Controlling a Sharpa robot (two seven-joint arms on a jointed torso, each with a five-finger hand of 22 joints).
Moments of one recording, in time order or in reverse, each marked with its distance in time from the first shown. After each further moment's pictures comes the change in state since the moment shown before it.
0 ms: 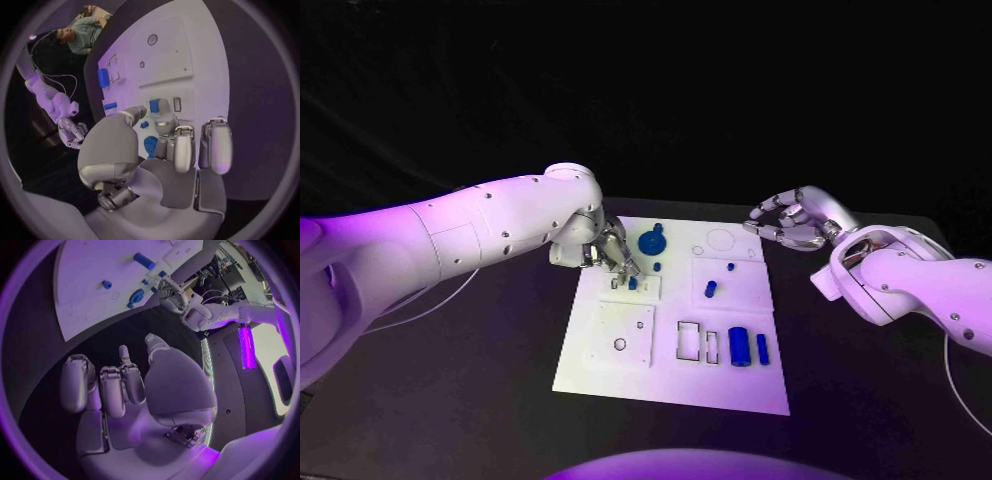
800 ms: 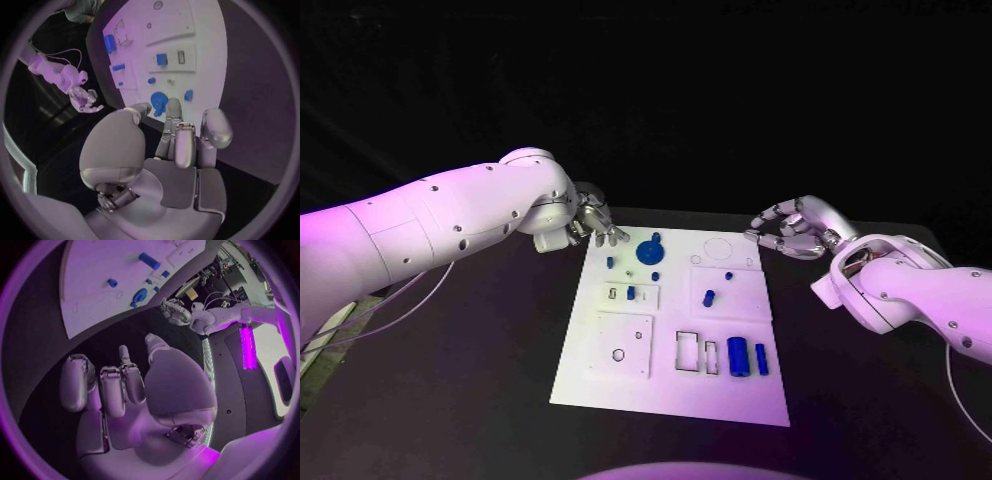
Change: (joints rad) left arm 0.027 -0.118 0.088 0.076 -0.027 -0.279 0.060; left_hand 0.146 0.009 -0.043 0.004 0.000 -0.136 0.075 -0.104 -0.043 -0.247 0.064 -0.281 -0.327 -0.002 0.045 -0.096 0.000 0.023 -0.103 0.027 -0.186 -0.207; right arm -0.001 -0.005 0.000 -0.014 0.002 -0.001 0.003; right_hand 0.000 0.000 0.000 0.000 0.000 -0.003 0.003 0.000 0.000 -0.004 -0.004 -0.004 0.001 0.000 0.000 -0.004 0.000 0.000 -0.004 0.004 -0.004 0.001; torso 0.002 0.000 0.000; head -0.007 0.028
